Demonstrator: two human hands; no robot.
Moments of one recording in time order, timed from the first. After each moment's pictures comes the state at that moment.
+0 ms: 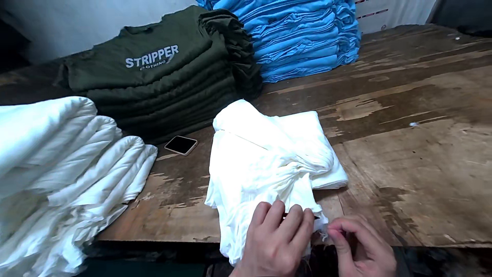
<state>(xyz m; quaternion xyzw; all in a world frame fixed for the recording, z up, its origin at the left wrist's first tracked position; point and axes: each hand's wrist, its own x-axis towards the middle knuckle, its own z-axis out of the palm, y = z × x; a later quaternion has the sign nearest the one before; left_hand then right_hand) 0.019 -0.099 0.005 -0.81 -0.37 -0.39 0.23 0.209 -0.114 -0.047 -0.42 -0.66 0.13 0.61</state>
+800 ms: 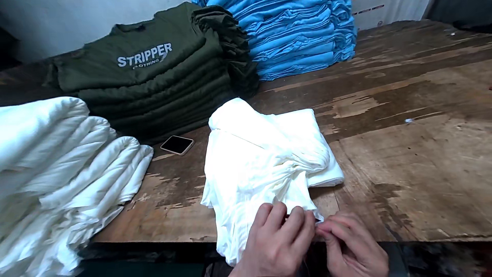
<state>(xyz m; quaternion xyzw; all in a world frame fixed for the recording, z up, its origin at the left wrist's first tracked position) 0.022 -0.101 -0.001 -0.83 -0.35 -0.38 0.22 0.199 -0.110 -0.058 -0.37 -0.65 0.07 0.66</state>
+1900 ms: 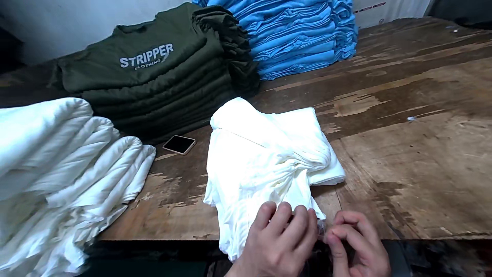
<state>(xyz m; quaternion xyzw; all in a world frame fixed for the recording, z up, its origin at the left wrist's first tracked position) 0.019 -0.103 0.006 -0.83 -0.32 -0.38 0.25 0.205 -0.128 -0.047 -0.45 -0.67 0.11 0.59</state>
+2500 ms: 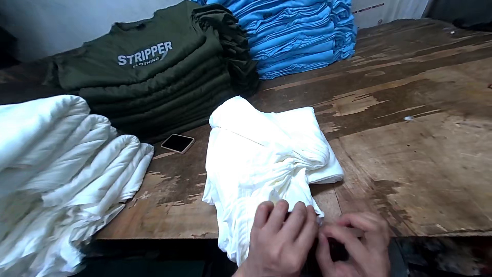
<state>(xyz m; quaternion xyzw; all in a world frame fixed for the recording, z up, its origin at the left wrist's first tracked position) 0.032 -0.106 0.001 -0.80 -0.39 -0.40 0.22 0.206 -0.119 -0.053 -0.45 -0.68 -0.10 0.57</state>
